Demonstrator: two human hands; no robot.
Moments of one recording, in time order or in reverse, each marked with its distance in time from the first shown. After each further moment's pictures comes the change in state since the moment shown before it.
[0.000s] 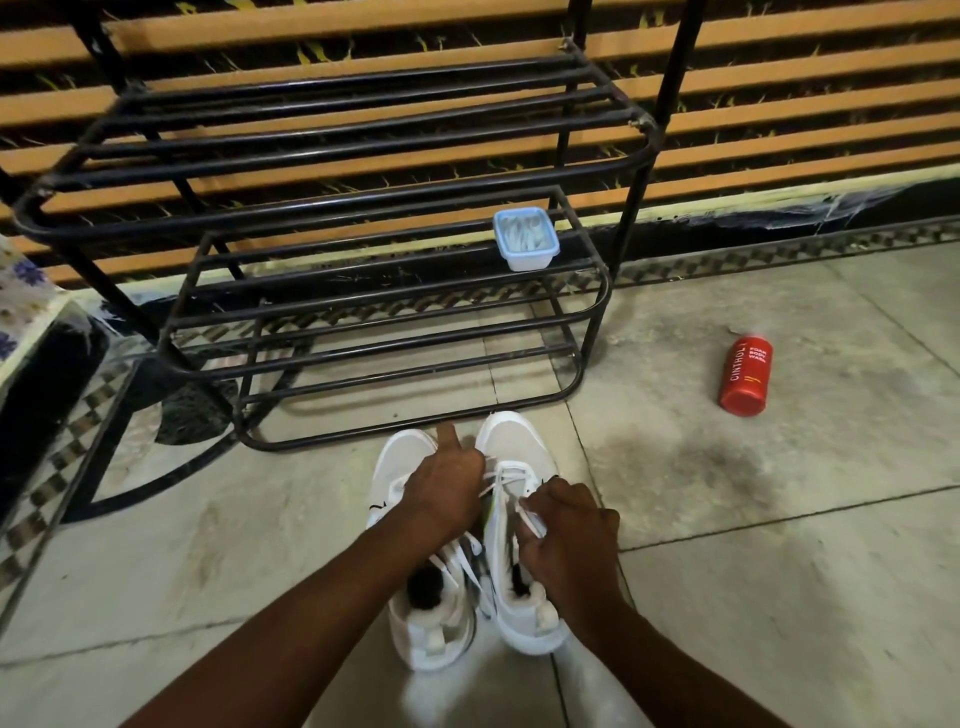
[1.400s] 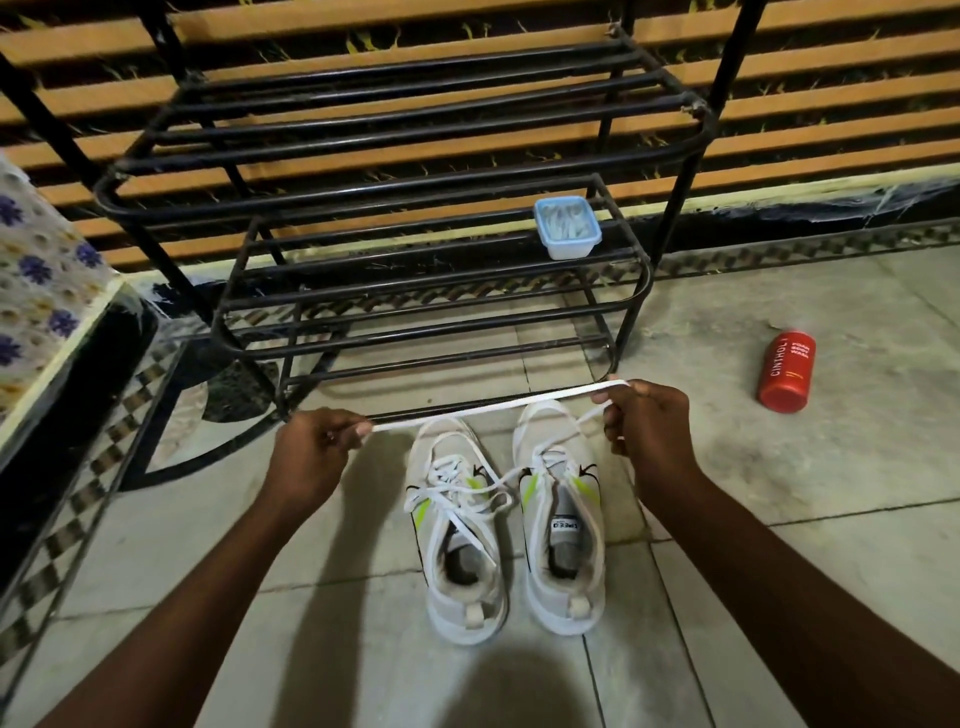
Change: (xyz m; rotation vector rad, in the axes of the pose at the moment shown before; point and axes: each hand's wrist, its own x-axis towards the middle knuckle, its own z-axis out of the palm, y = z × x) left_hand -0.044 -0.161 -0.028 -0.609 0.527 -0.136; right_hand 0.085 -0.004 -0.064 1.038 0.036 0.487
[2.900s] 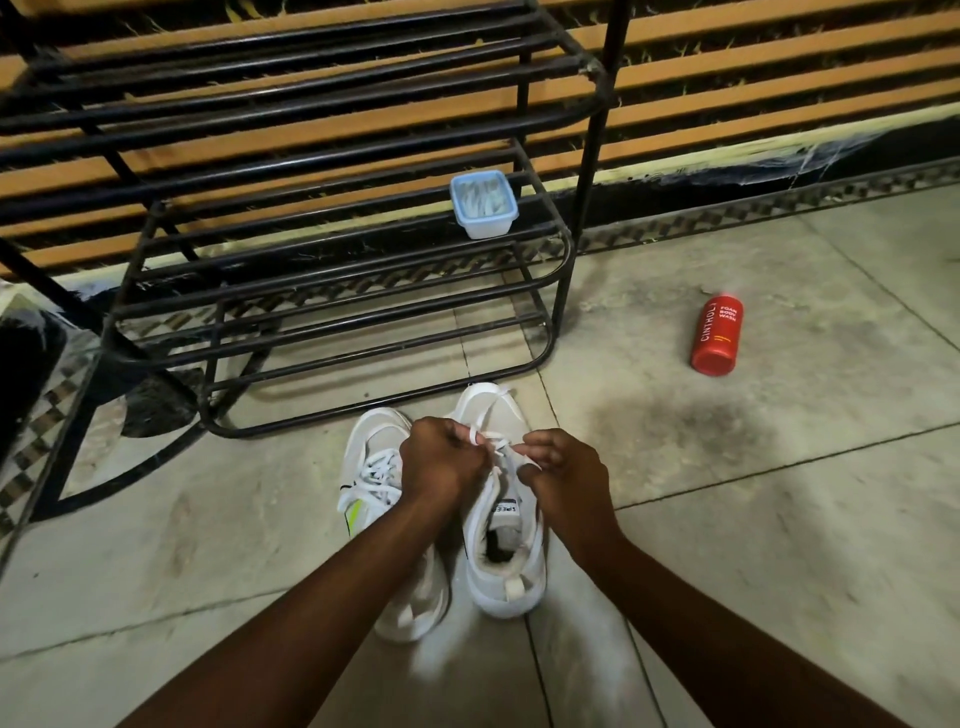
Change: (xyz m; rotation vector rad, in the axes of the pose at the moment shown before) left_hand -0.041 0.140 0.154 -0.228 -0.130 -0.381; right_hand -0.035 0.070 -0.020 -0.268 -0.105 -0.081
